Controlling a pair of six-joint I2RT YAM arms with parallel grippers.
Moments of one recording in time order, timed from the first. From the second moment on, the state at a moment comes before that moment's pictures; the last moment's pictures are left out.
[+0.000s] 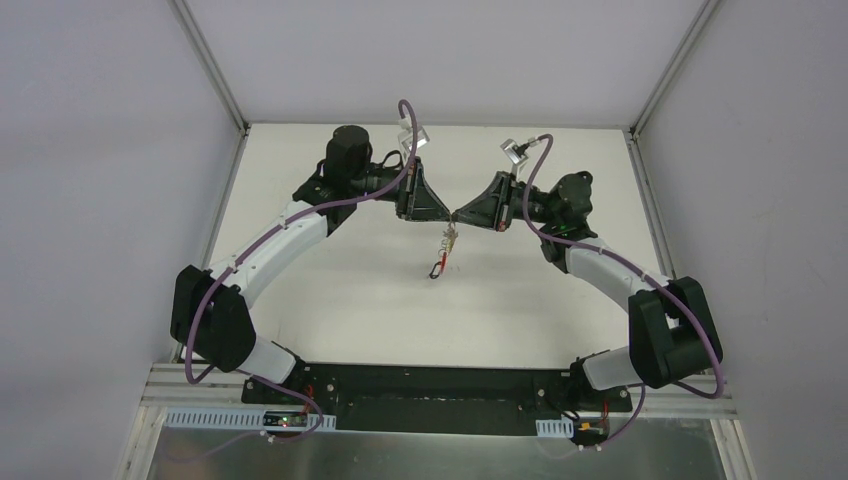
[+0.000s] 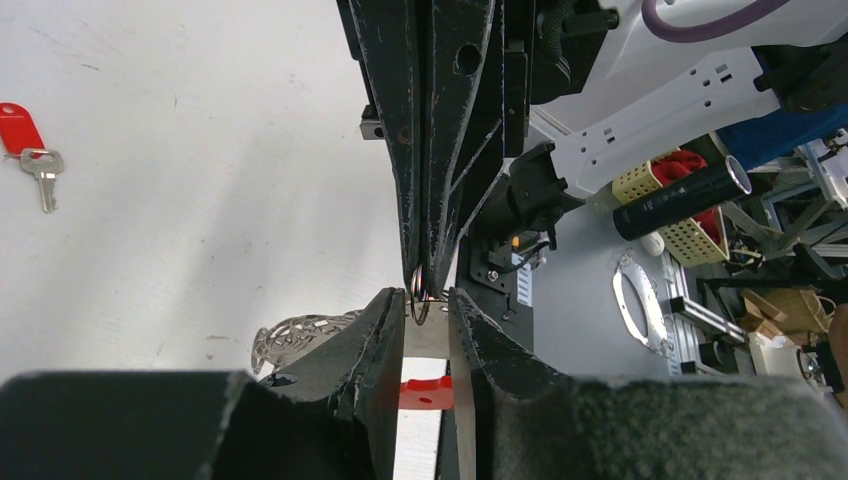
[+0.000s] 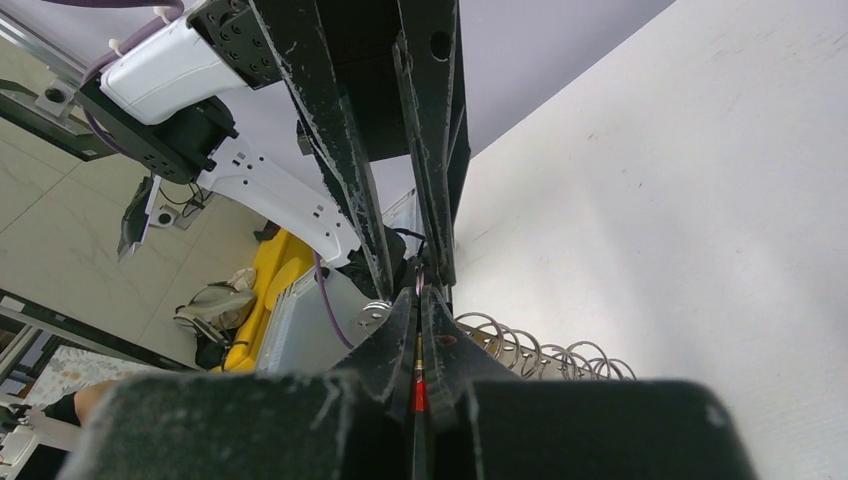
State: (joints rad) left arm -0.50 1.47 1.23 -0.02 1.02 -0.38; right arm 0.37 1.42 0.79 0.89 -1.10 0.98
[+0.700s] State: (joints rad) left arm -0.50 1.48 1.21 0.06 1.03 -0.48; right arm 0.36 1.42 0.79 0.90 -1.09 0.98
